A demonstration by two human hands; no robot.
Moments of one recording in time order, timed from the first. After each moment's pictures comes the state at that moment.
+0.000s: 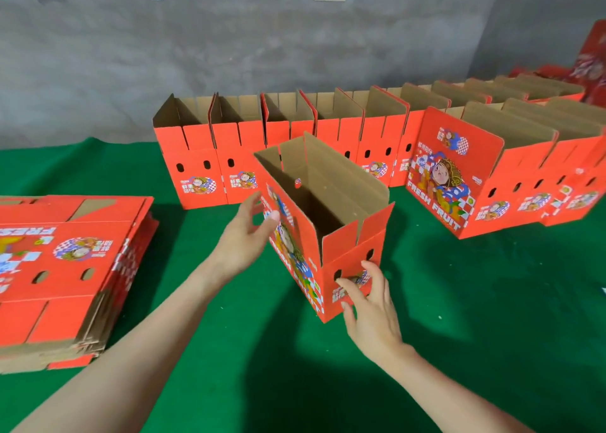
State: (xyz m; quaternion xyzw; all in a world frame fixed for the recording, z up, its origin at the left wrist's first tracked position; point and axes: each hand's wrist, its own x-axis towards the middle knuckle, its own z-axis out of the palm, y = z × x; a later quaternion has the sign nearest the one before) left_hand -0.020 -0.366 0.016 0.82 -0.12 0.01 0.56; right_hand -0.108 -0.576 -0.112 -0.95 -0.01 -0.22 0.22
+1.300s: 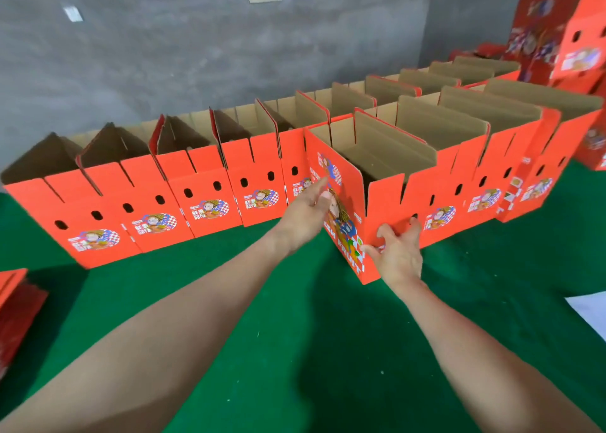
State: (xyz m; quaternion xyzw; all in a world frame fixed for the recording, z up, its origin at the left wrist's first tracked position) left_hand 0.079 -0.658 0.032 0.82 -0.22 -0.12 0.52; right_hand 0.042 -0.832 -0.110 -0.92 0.23 -0.24 0.22
